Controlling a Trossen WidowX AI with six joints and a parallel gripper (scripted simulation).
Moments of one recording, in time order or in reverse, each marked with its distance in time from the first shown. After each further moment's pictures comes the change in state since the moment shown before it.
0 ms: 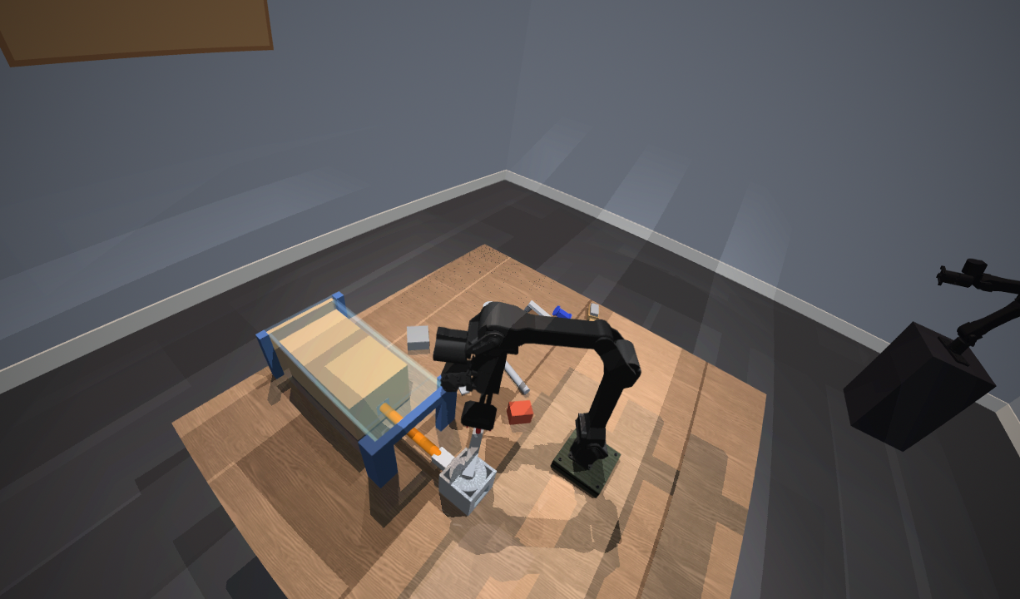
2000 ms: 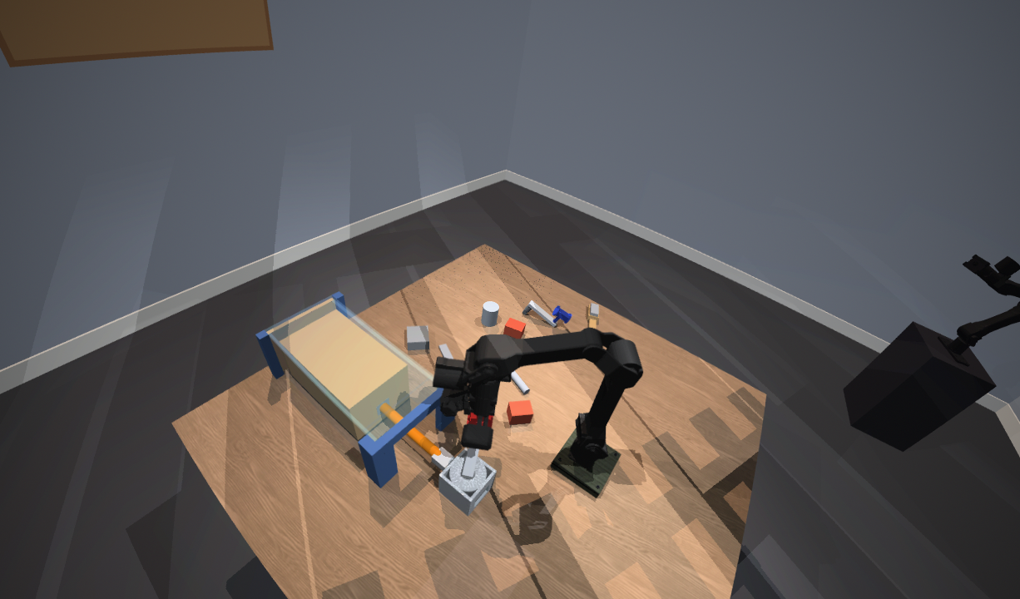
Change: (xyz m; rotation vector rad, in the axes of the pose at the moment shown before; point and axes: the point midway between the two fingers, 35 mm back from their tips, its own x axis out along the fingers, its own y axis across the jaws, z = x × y) arm 0.082 -0.002 0.001 -0.055 0.000 0.001
